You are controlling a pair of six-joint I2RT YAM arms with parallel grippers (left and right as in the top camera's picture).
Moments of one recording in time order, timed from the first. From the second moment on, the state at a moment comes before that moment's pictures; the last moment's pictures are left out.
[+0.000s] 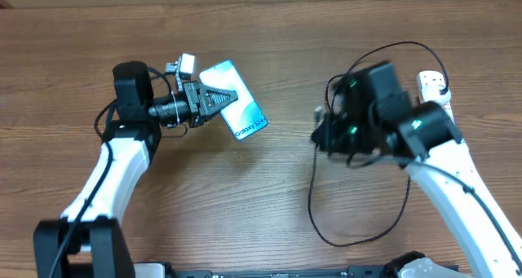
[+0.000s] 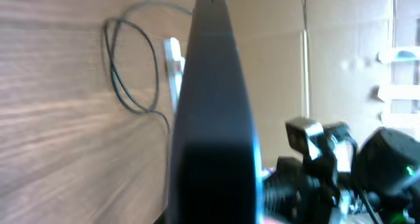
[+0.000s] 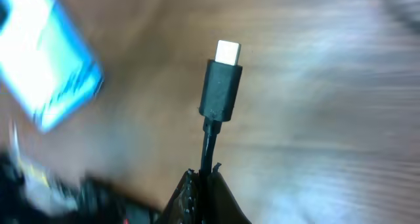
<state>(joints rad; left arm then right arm) 0.00 1.54 0.90 0.09 1.22 -0.89 0.41 1.36 1.33 -1.11 -0.37 0.46</state>
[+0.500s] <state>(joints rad) 0.00 1.79 0.89 0.68 1.54 -1.30 0.87 1.25 1.16 -0.94 -0.26 0.53</state>
